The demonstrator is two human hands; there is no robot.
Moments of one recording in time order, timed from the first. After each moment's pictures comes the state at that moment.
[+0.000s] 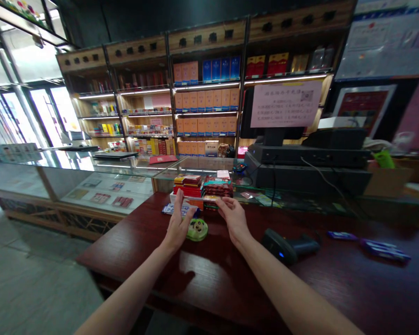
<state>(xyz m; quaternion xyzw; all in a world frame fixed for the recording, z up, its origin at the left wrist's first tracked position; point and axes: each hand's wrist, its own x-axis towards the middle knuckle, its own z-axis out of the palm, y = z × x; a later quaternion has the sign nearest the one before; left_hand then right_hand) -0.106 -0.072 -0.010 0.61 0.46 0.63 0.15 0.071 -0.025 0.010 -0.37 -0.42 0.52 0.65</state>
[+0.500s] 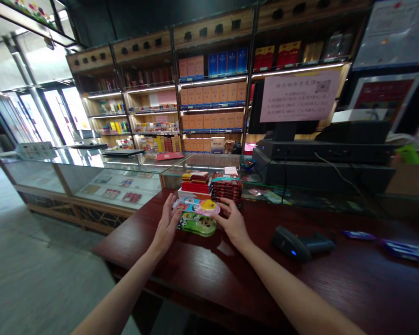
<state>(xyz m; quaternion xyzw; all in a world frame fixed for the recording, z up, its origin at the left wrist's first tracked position) -0.153 -0.111 -0.018 0.55 0.50 0.63 0.23 0.057 -0.025 -0.032 -0.33 -0.64 0.43 0.55</state>
